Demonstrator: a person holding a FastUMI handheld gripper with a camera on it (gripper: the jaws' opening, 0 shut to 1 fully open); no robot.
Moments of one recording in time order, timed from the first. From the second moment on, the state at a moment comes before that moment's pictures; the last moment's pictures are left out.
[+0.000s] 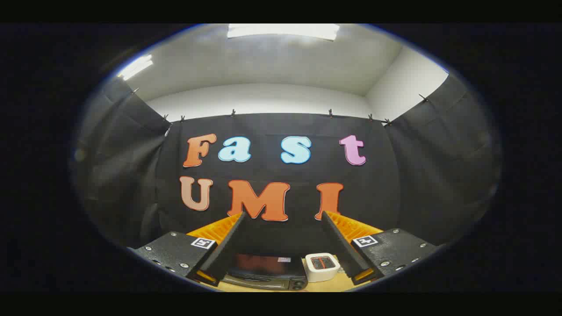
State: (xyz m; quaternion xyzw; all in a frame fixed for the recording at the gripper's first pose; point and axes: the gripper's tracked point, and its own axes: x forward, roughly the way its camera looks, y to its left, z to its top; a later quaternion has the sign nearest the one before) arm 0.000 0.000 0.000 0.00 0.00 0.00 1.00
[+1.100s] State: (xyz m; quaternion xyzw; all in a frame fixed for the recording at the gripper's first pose) arm 0.032 0.046 -0.126 0.03 0.14 0.03 0.99
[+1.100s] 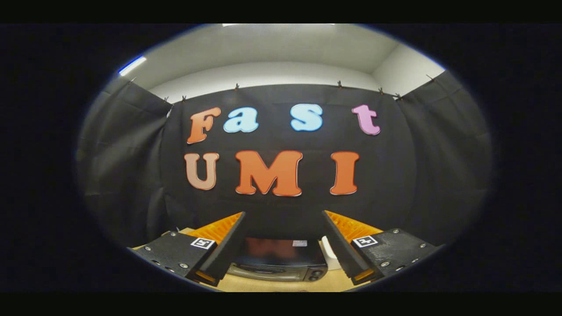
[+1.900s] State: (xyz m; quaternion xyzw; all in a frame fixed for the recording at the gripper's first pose) arm 0.026 0.113 -0.360 0.04 0.41 0.03 0.91
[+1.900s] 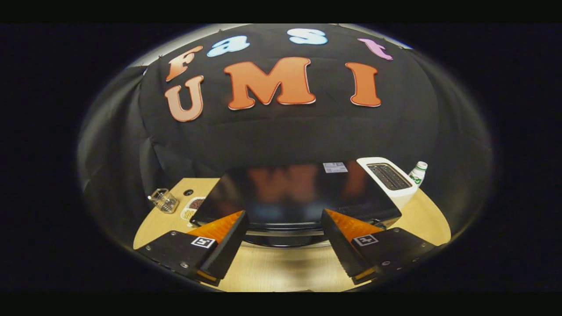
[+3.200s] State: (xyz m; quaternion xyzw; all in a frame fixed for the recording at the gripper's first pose) arm -0.159 0.108 -0.404 0.05 0.57 0.08 0.81
